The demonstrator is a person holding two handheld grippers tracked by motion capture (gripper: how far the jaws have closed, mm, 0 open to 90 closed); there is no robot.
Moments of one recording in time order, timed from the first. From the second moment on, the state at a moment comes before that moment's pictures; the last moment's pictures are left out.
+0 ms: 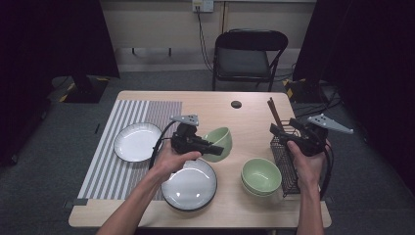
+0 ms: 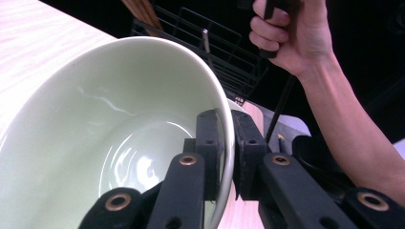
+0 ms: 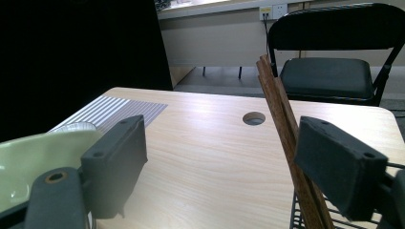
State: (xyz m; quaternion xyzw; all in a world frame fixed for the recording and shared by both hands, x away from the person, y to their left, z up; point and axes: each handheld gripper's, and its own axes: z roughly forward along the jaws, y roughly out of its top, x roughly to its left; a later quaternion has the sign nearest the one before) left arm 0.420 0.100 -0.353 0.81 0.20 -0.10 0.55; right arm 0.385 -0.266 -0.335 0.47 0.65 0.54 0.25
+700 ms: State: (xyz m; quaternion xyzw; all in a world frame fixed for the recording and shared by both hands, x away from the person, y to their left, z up) left arm 0.430 0.180 -0.357 0.78 0.27 -0.04 0.56; right arm 0.388 -0.257 -0.338 0.47 0.66 0.53 0.25
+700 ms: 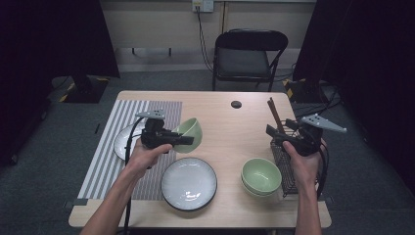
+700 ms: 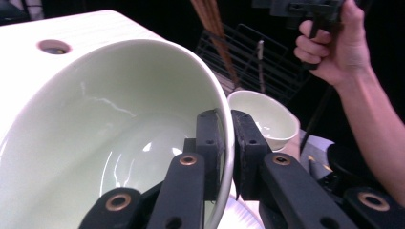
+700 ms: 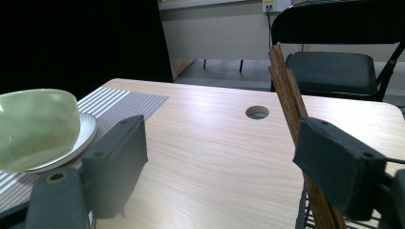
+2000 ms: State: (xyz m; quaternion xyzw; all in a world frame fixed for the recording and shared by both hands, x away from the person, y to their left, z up) left arm 0.454 0.297 -0.411 0.74 0.45 0.08 0.49; right arm 0.389 -0.259 -0.339 0.48 0.66 0.53 0.25
